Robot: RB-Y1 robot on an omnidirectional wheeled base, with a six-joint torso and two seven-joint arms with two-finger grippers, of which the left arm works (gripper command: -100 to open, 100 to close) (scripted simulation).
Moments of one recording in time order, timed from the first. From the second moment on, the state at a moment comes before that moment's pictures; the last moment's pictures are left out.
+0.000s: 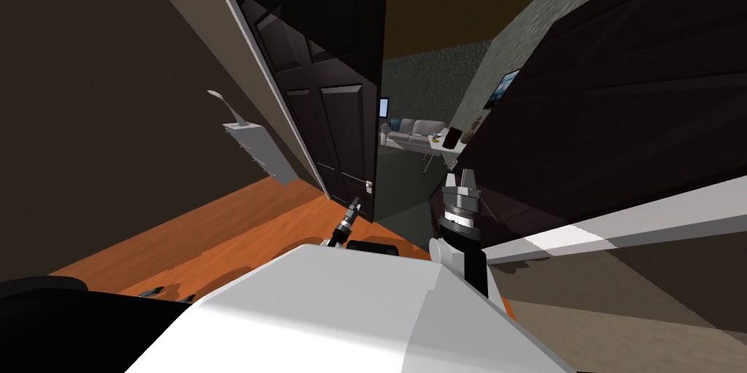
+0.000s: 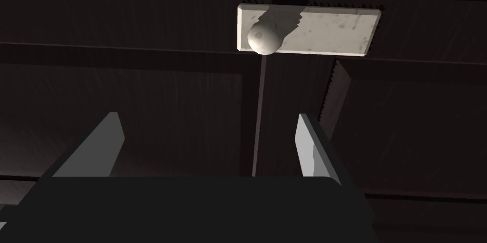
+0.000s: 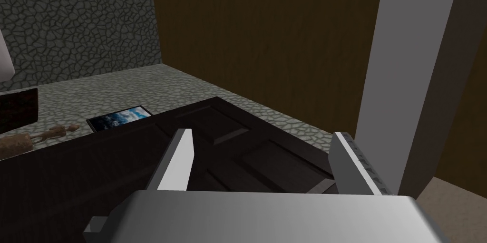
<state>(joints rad) 0.21 0.12 -0.34 -1.15 0.01 -0.71 0.04</state>
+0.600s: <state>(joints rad) 0.18 0.12 -0.37 -1.05 0.01 -0.74 0.05</state>
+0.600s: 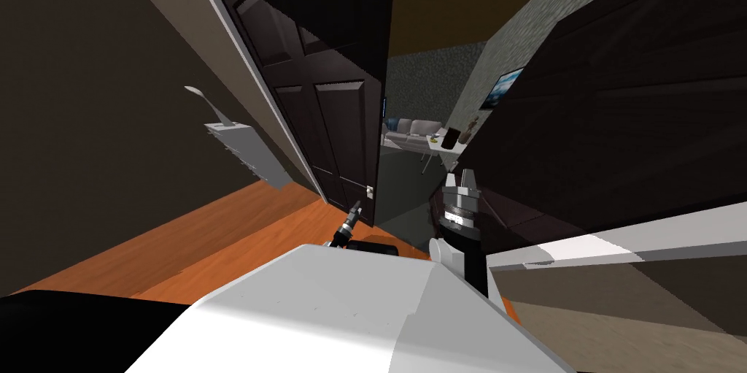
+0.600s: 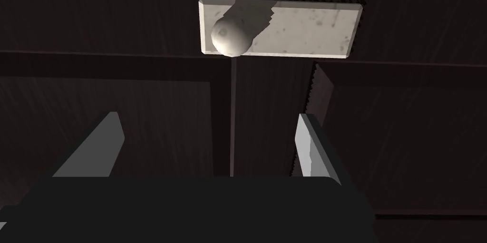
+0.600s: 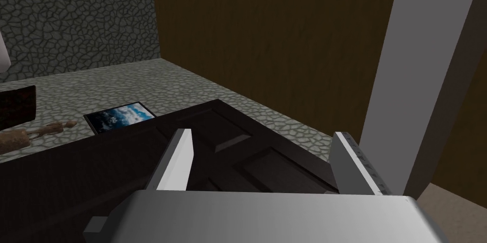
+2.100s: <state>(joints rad) 0.16 0.10 -0.35 -0.99 0.01 -0.75 0.04</state>
